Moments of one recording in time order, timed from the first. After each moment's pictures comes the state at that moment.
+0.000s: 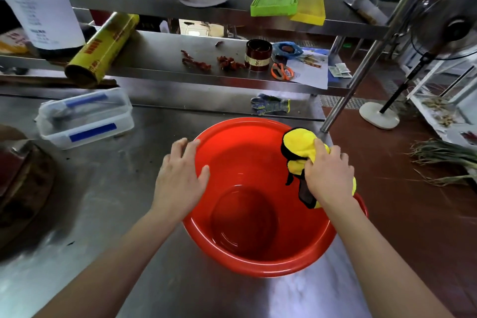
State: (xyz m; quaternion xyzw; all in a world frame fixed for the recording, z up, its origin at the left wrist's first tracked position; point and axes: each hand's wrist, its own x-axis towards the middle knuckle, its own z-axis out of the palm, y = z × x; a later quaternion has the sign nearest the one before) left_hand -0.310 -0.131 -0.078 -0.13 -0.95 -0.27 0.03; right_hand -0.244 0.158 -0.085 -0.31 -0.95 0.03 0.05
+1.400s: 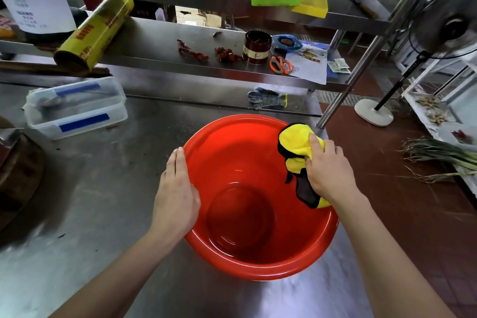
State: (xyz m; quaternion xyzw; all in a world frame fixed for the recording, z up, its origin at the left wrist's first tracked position) left_hand -0.276 -0.136 -0.106 -0.09 -0.95 -0.31 0.00; right_hand -0.237 0.175 -0.088 -0.19 -0.98 -0.03 0.02
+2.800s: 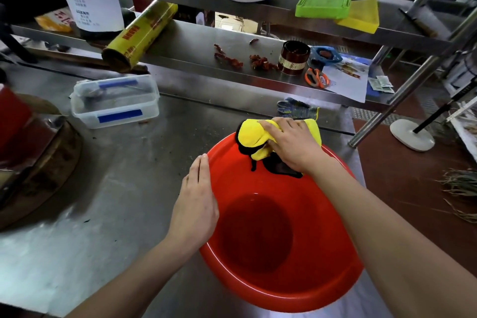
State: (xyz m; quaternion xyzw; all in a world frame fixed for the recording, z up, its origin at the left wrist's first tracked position) left_hand -0.277 -0.139 -0.104 -0.08 -0.95 -0.31 0.00; right_hand -0.379 0.121 -0.082 0.13 -0.99 -0.08 0.02
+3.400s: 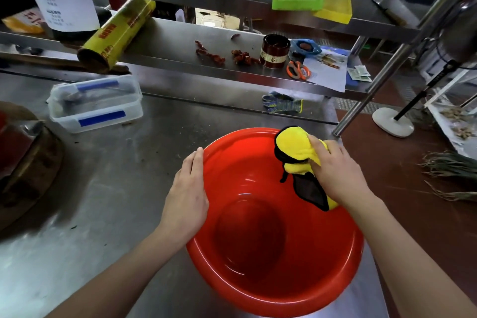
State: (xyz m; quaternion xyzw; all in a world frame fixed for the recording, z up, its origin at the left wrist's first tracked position) left_hand -0.281 -0.133 -0.104 -0.12 -0.94 -0.32 0.01; right_hand -0.262 0.186 -0.082 -0.10 -0.99 0.01 0.04
